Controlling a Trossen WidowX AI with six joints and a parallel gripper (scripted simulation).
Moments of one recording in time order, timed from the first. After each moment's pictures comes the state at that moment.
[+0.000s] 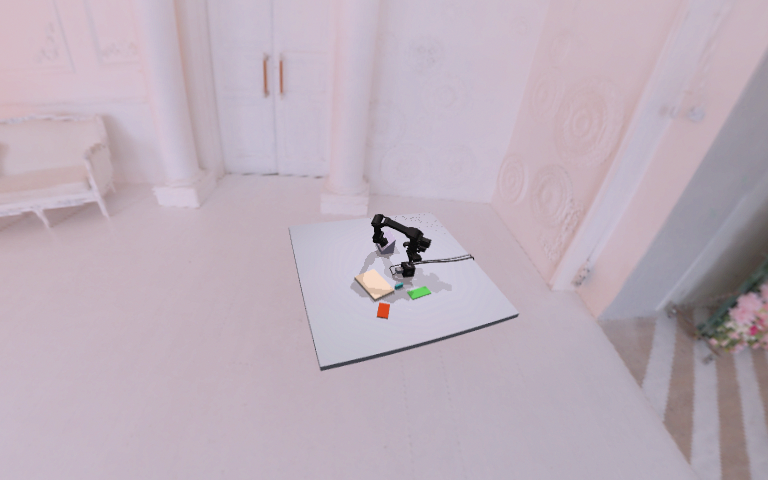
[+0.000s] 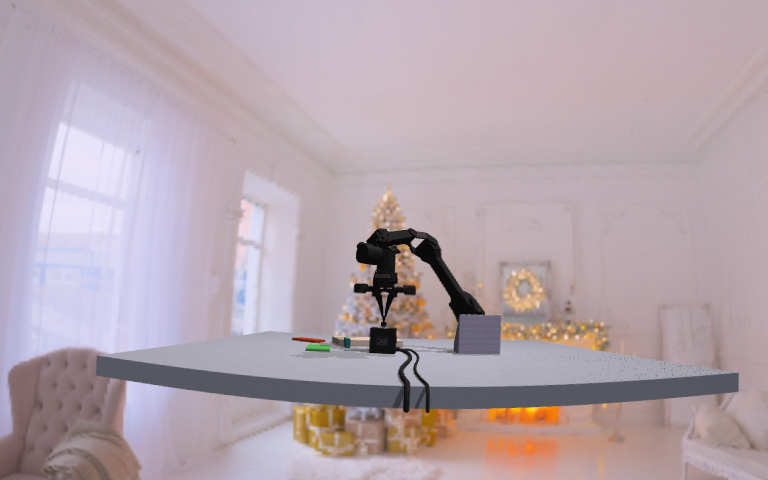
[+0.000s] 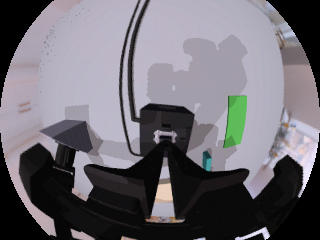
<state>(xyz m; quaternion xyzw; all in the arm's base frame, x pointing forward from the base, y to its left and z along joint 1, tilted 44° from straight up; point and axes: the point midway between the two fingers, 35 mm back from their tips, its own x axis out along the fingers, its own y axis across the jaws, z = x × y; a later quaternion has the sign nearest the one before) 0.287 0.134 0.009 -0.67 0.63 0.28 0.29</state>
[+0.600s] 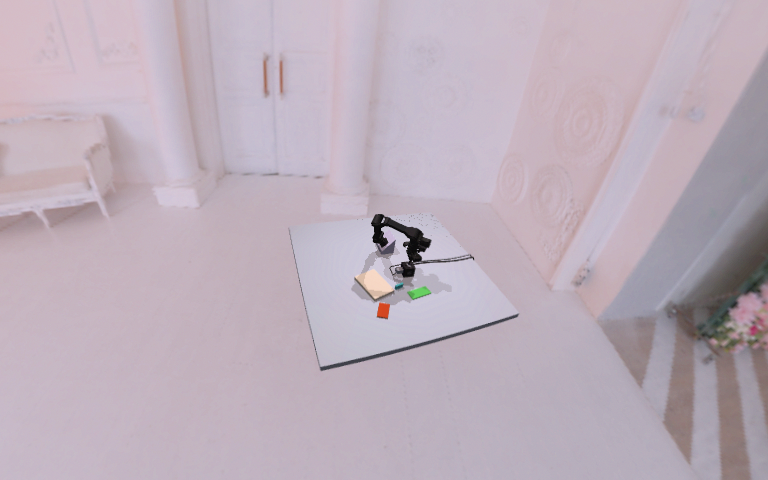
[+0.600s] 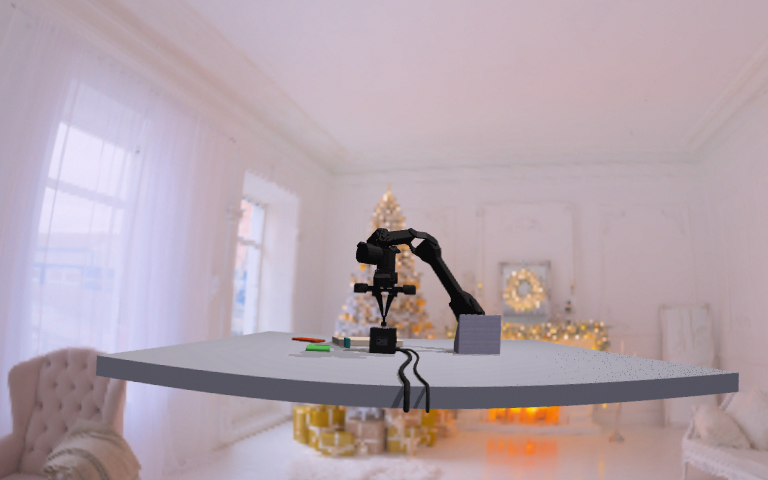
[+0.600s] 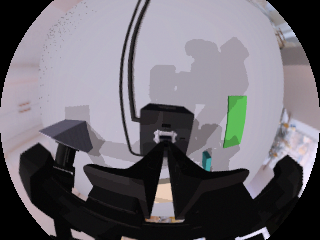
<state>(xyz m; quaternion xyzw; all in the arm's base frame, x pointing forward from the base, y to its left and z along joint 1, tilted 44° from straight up) 0.287 0.135 0.010 -0.67 0.62 0.28 0.29</state>
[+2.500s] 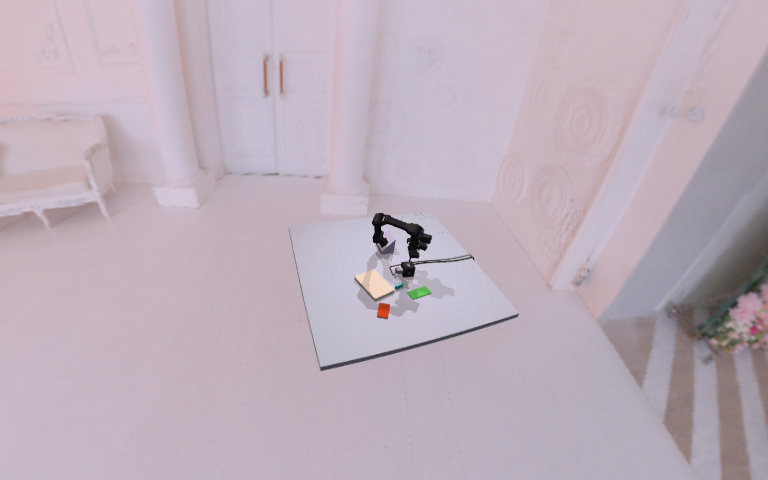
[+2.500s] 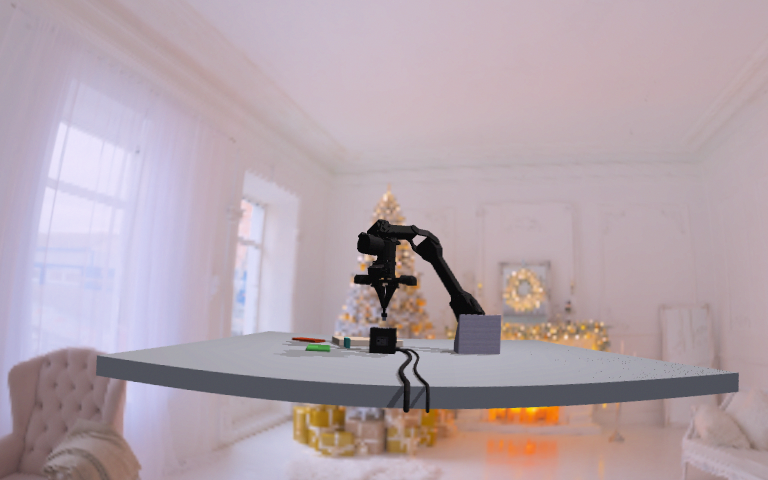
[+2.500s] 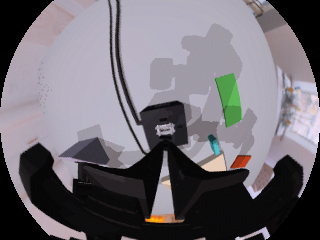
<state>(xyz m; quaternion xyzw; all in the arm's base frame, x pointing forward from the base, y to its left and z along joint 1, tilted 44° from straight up) 0.286 0.153 0.030 -0.63 0.66 0.19 0.38</state>
